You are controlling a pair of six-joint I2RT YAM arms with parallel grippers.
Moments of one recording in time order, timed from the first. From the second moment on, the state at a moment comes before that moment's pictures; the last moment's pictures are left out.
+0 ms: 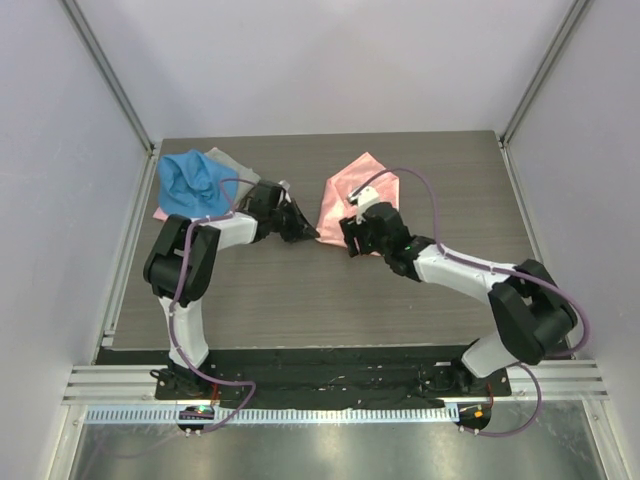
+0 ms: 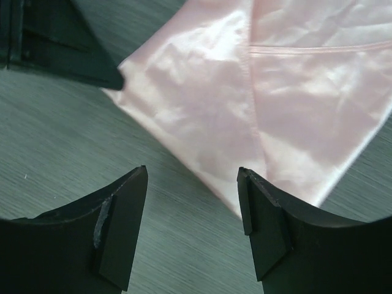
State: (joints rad) left arm -0.40 1.95 1.12 0.05 0.43 -0.87; right arm 0.62 1.47 0.83 0.09 0.12 0.07
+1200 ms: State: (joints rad) left arm -0.28 1.95 1.12 0.02 0.60 -0.92; right arm 0.93 1.96 0.90 0.51 0.79 -0.35
